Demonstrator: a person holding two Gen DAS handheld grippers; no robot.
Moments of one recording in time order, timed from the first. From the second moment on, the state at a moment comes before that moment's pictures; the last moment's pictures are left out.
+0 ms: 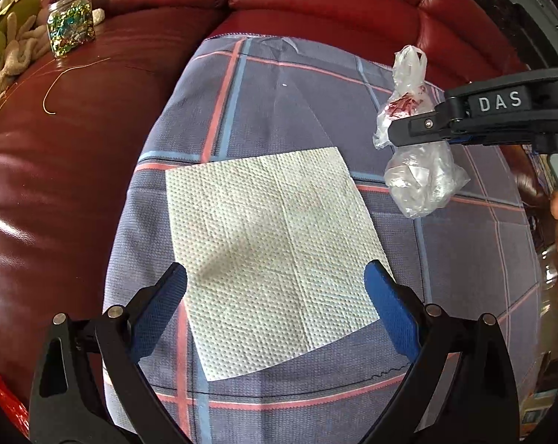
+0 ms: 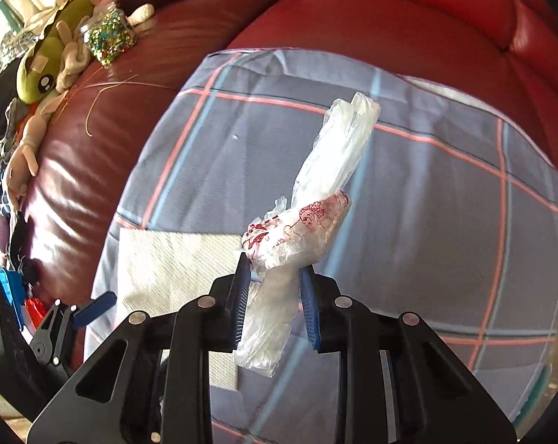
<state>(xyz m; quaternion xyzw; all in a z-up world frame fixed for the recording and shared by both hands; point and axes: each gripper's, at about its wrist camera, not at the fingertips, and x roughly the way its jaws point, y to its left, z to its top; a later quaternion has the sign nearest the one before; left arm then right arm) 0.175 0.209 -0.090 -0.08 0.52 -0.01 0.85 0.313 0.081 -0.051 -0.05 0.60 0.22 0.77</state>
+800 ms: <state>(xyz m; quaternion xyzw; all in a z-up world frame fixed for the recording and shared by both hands) 0.179 0.133 -0.082 -0.02 0.51 -0.01 0.86 0.255 -0.055 -0.034 0.00 0.59 0.20 0.78</state>
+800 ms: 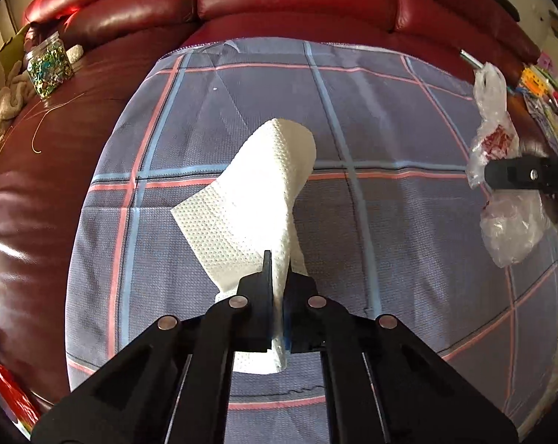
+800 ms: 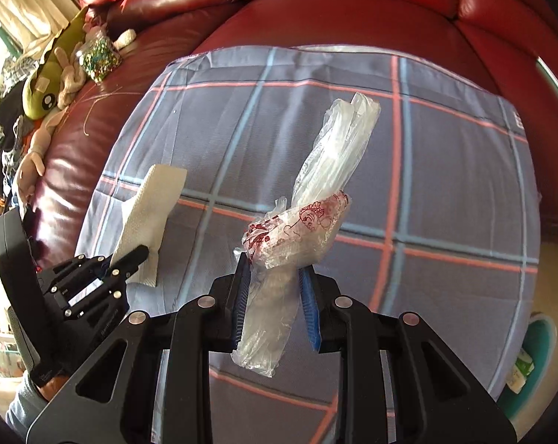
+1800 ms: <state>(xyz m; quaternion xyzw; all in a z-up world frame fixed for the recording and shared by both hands) 0.120 -0.257 -0.032 0.07 0.51 -0.30 0.80 0.096 -0.468 -0.025 0.15 0.54 0.00 0.83</state>
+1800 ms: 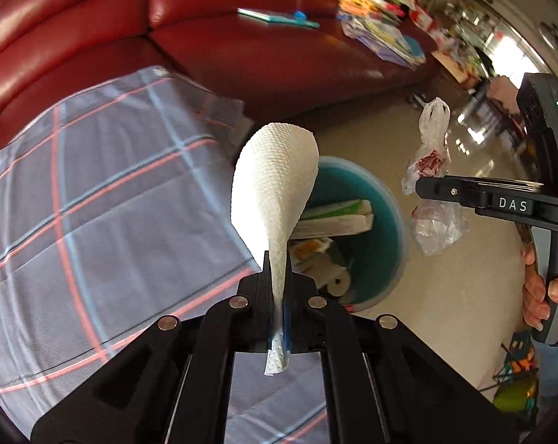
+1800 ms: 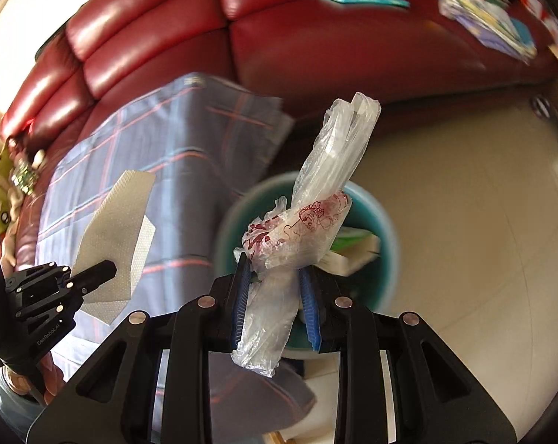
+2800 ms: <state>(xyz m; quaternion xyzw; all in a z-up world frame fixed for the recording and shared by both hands) 0.144 -0.342 -0.102 0.10 0.54 -0.32 0.77 0.107 -0.507 -0.085 0.18 0.58 -0.01 0.80</state>
